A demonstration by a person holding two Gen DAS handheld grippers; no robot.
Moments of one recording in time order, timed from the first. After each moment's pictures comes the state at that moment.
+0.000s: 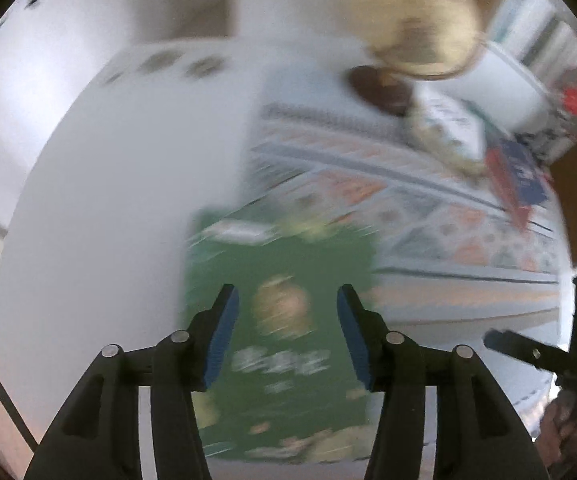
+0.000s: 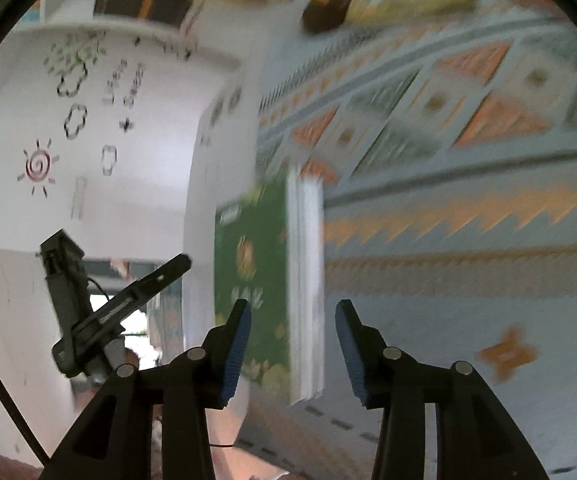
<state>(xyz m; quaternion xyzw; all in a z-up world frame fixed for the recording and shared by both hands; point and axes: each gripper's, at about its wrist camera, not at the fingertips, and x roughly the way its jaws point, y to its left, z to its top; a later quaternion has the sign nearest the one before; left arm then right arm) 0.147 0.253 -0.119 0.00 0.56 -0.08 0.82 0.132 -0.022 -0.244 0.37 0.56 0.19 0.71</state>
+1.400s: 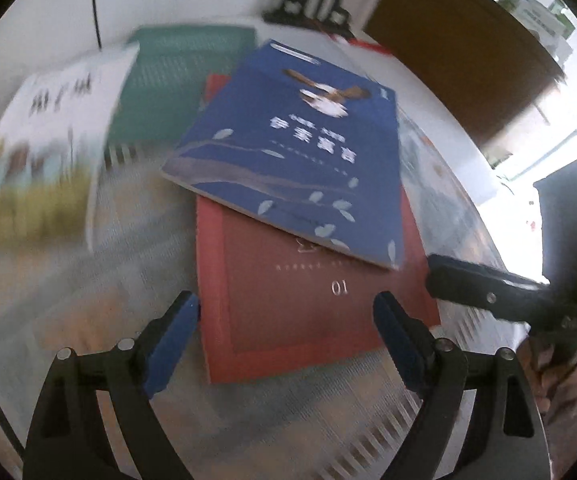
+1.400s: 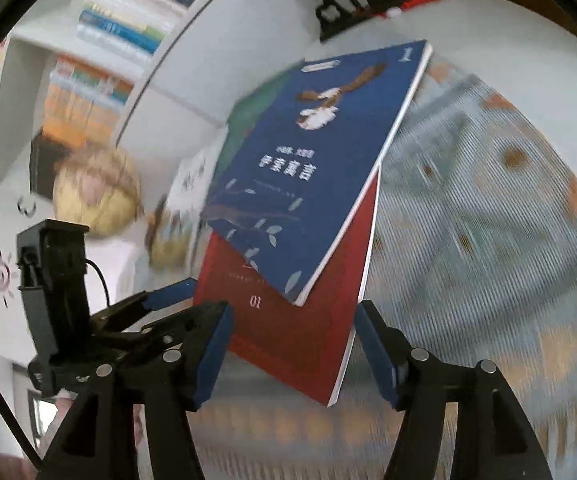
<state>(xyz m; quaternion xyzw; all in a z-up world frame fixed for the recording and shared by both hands) 0.173 -0.102 -0.225 0.12 0.56 -0.39 0.72 0.085 -0.303 -0.285 0.37 0.47 0.04 0.80</state>
